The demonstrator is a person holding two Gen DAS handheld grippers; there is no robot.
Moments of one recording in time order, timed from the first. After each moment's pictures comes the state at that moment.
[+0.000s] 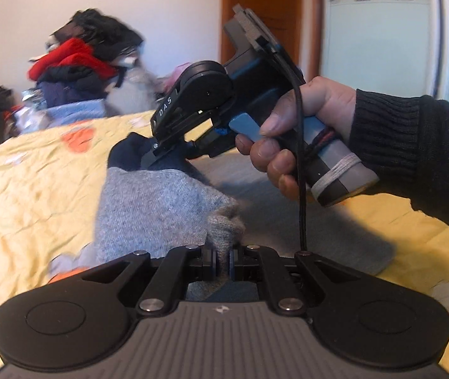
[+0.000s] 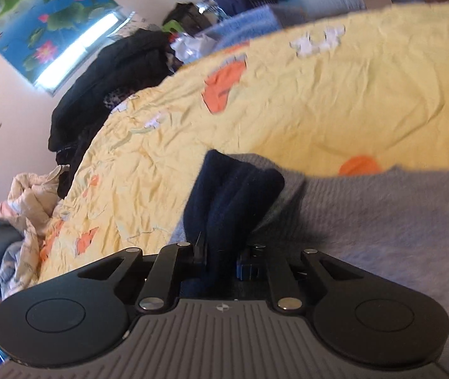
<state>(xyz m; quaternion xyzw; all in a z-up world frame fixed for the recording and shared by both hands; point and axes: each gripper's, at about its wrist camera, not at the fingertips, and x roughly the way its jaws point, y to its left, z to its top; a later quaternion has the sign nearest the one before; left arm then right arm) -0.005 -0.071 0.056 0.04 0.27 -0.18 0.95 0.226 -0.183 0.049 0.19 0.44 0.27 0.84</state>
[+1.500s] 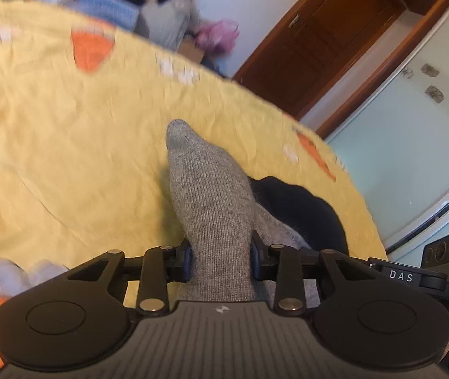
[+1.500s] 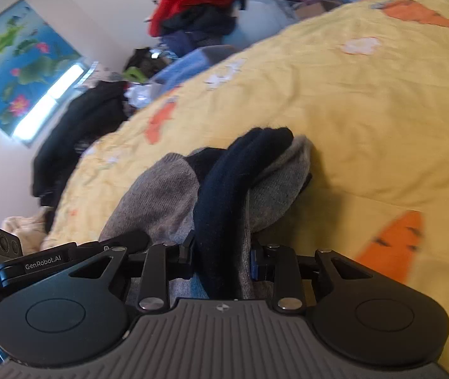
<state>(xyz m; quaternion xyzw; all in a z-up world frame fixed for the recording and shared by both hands) 0.130 0.015 0.057 -0.23 0.37 -0.17 0.88 0.145 -0.290 0.033 0.26 0.40 0.19 0.86</state>
